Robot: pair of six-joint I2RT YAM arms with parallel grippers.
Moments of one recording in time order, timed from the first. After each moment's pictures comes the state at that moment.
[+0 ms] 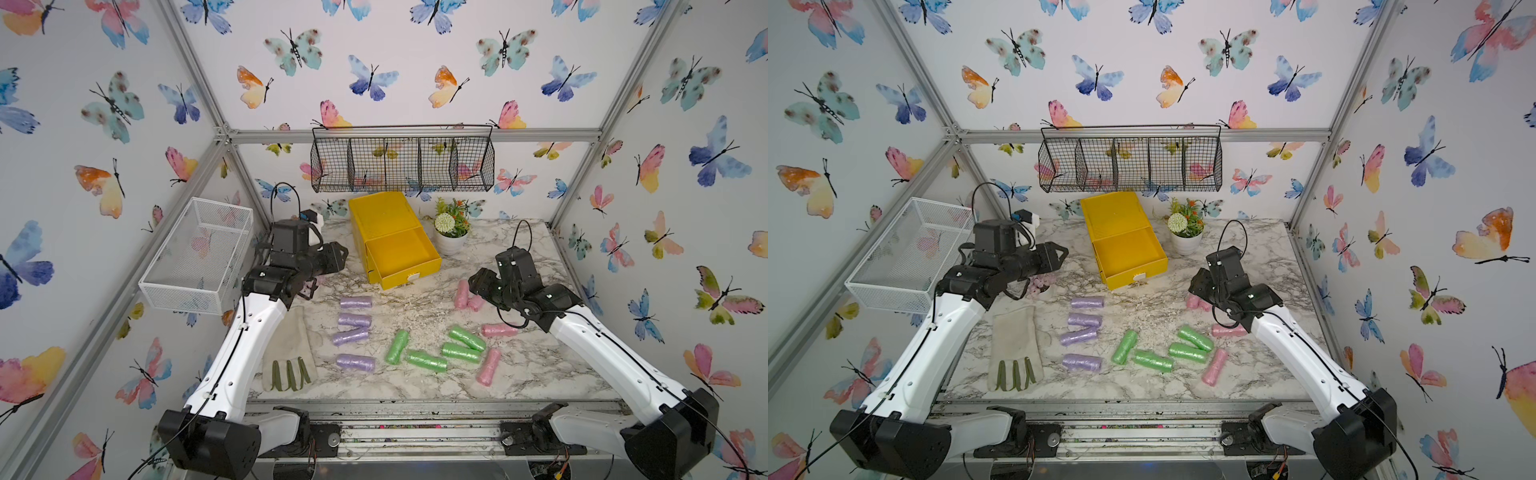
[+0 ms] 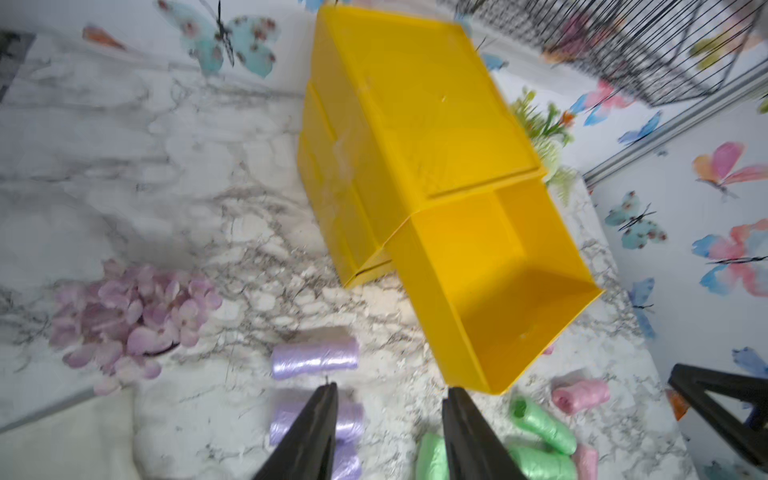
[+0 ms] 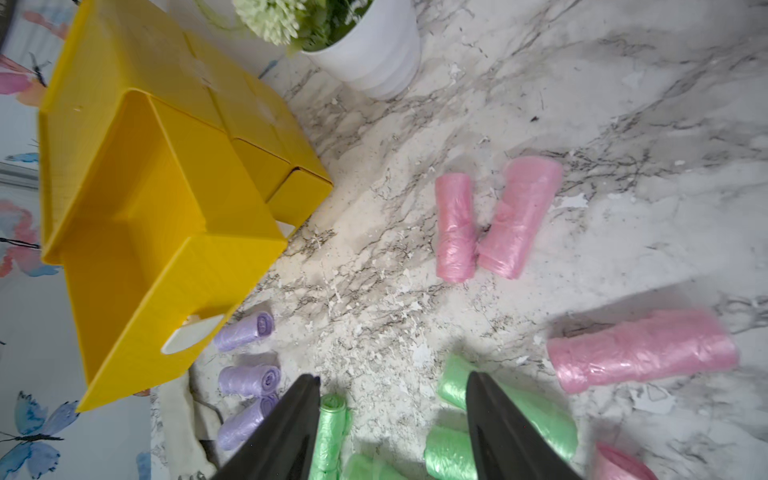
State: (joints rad) left arm -0.21 1.21 1.22 -0.68 0.21 -0.34; right arm 0.50 1.27 1.09 -0.67 0.07 0.83
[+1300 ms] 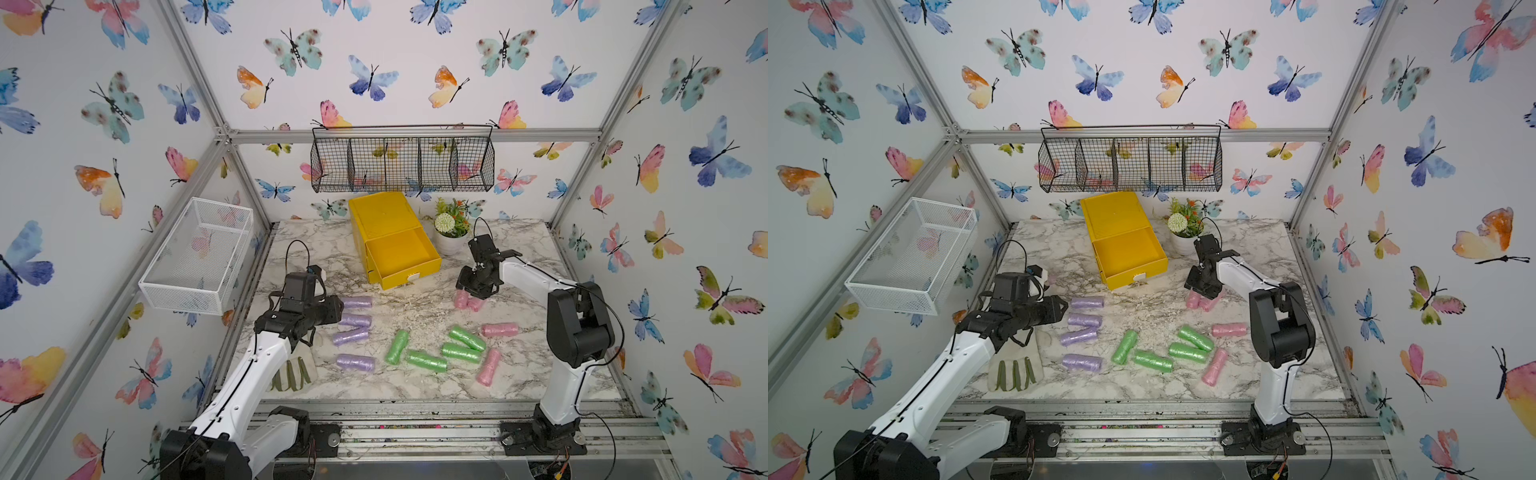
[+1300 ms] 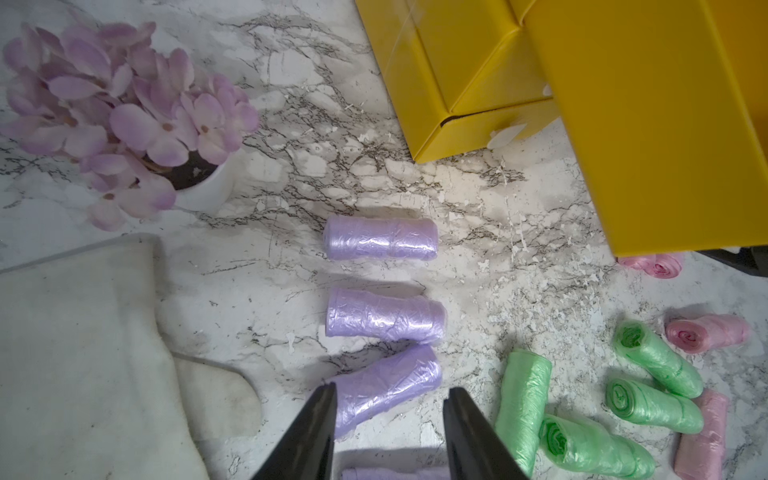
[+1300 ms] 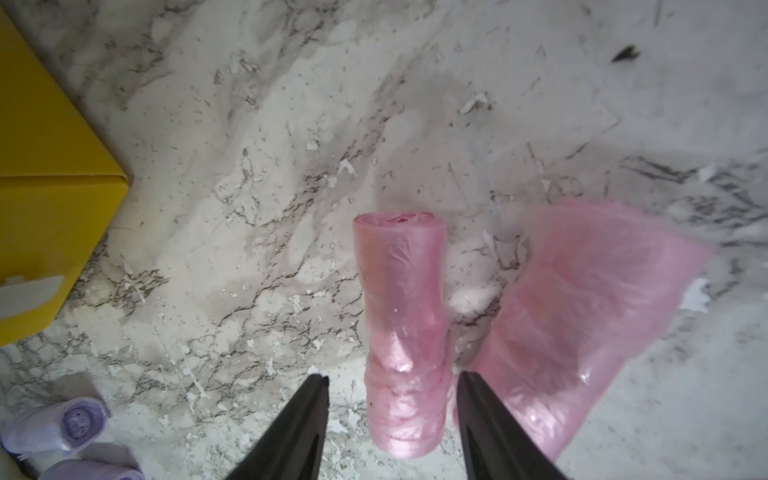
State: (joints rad) left arm -0.21 1.06 0.82 -0.59 0.16 -0.30; right arm 0.35 1.94 1.39 -0.69 -0.08 0.66
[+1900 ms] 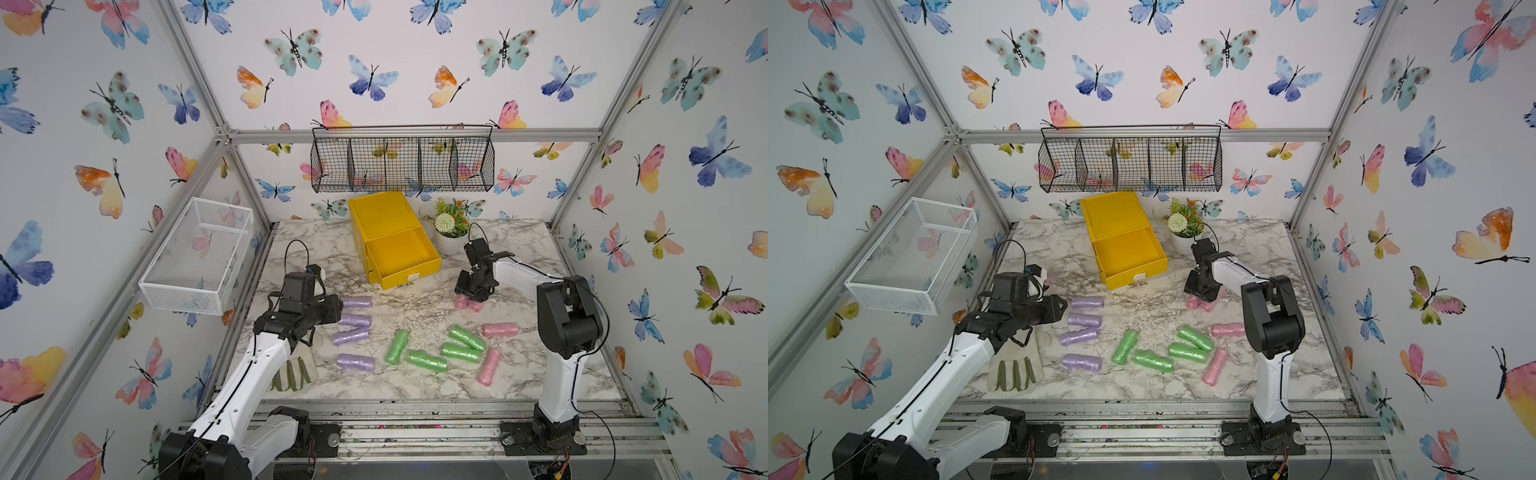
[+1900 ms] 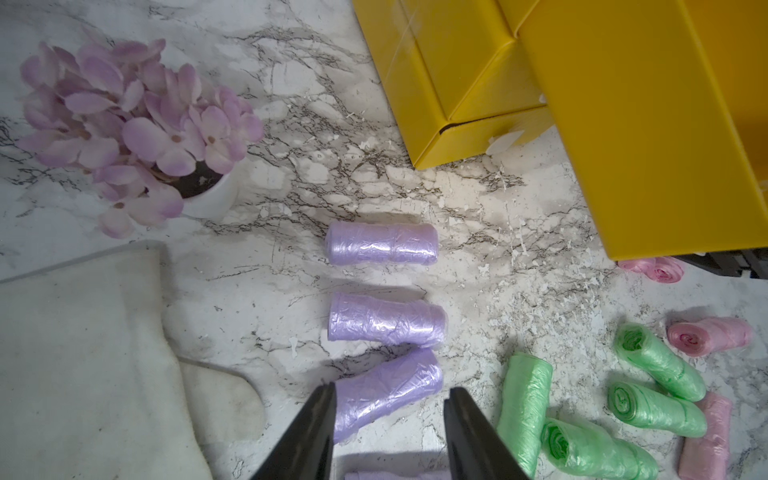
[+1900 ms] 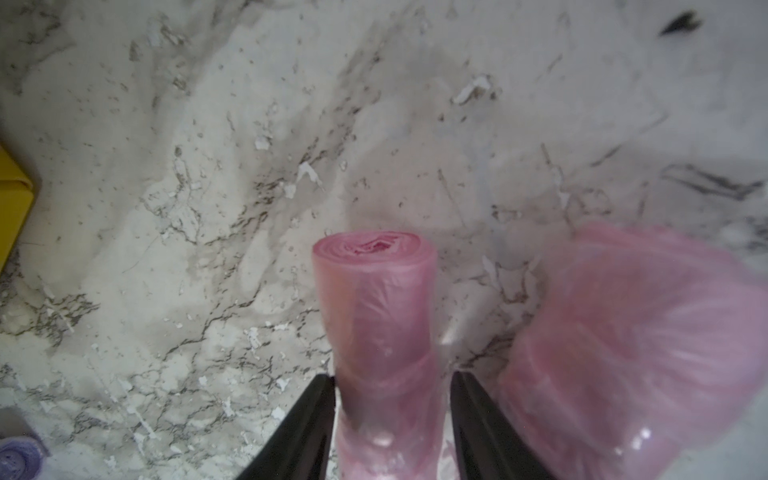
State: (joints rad) left arm -0.21 1.05 0.82 -0.58 0.15 -0.29; right arm 0.35 2.01 1.42 -0.68 -0.06 0.65
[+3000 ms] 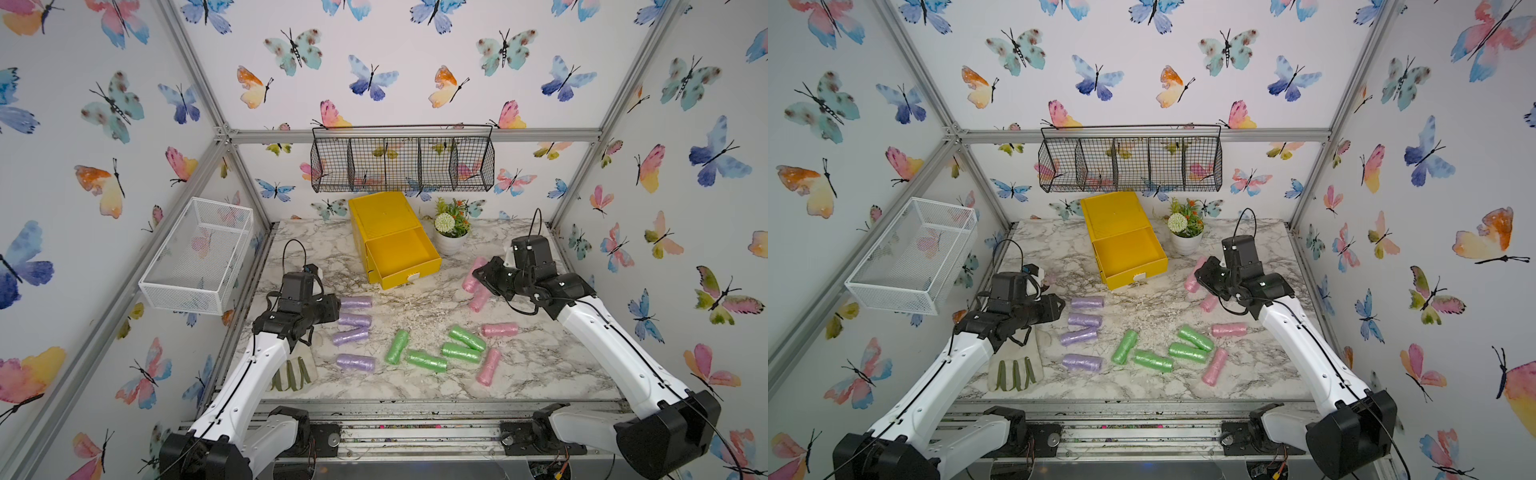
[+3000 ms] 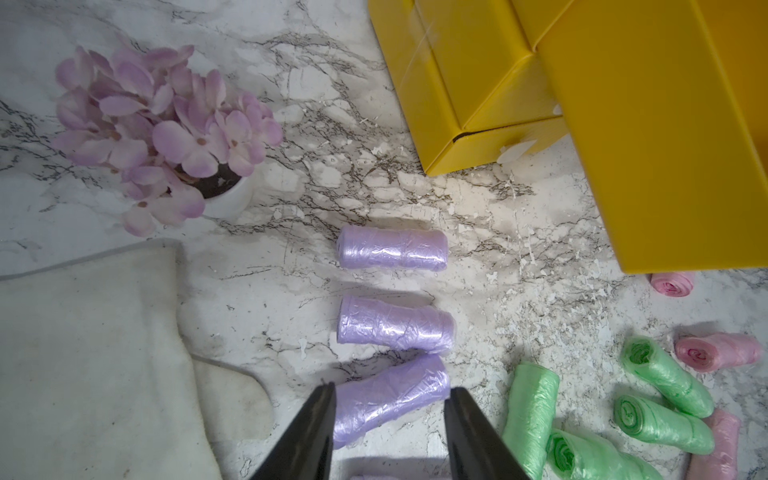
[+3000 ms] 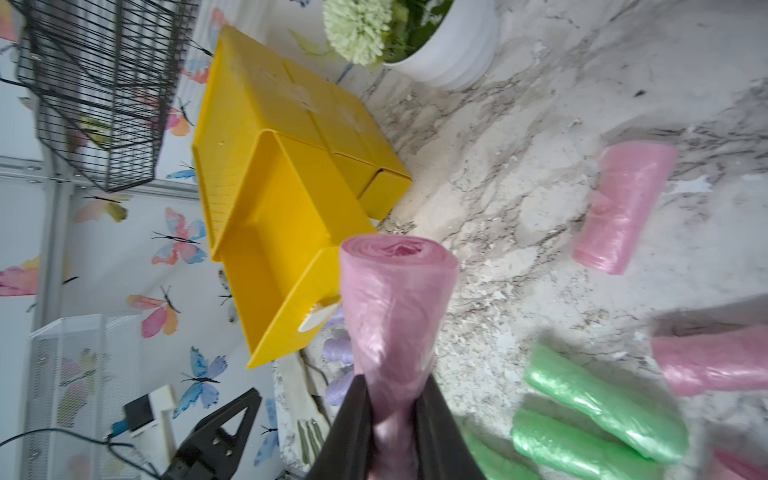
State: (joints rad) left arm -0.20 1.05 0.82 -0.58 0.14 -0.31; right arm 0.43 1.26 1.25 -0.63 -0.19 0.95
